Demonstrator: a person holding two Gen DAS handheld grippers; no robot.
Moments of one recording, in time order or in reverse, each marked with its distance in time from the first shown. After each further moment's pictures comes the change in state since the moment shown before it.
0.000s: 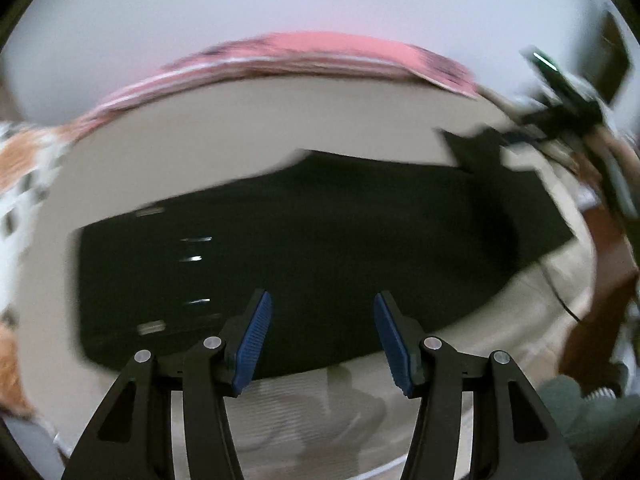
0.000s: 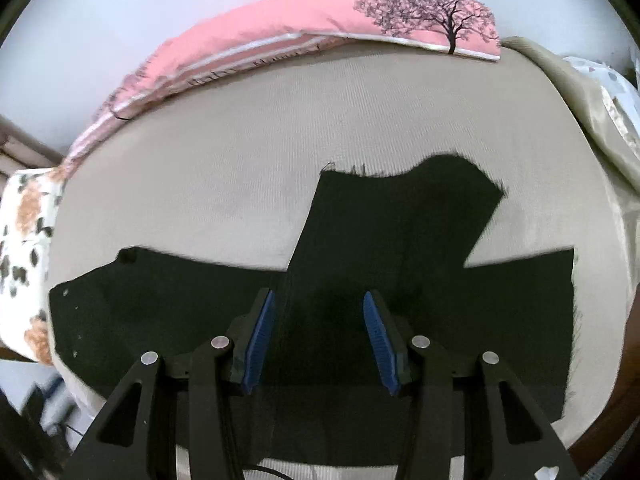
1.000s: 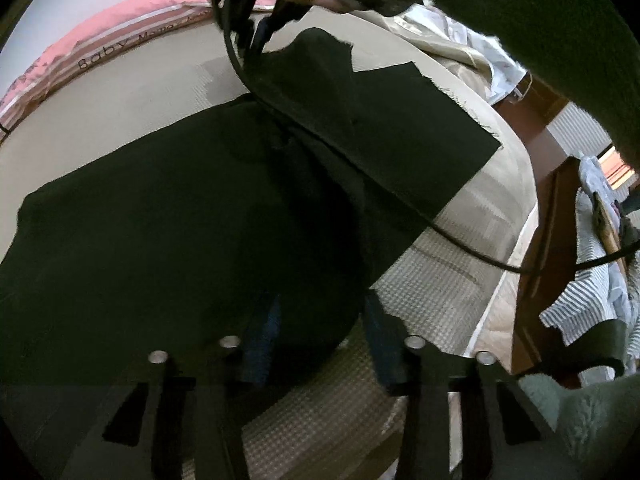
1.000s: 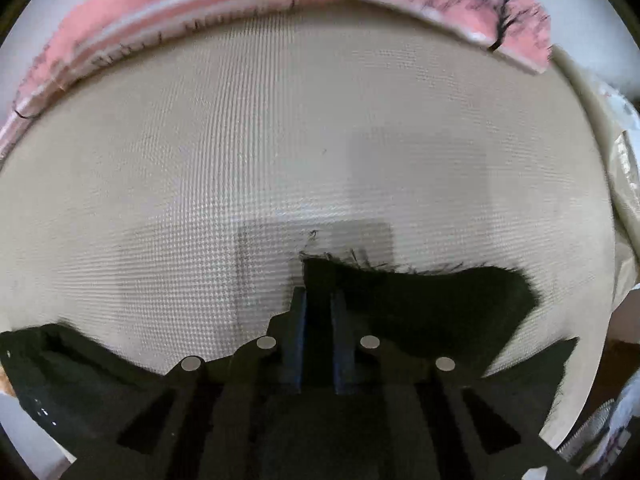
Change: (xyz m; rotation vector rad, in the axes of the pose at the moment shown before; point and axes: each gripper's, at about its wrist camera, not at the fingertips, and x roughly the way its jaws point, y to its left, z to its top) left arm 0.119 -0.155 0.022 0.312 0.158 -0.268; right arm 0.061 -0.005 0.065 -0.010 0.071 -0.184
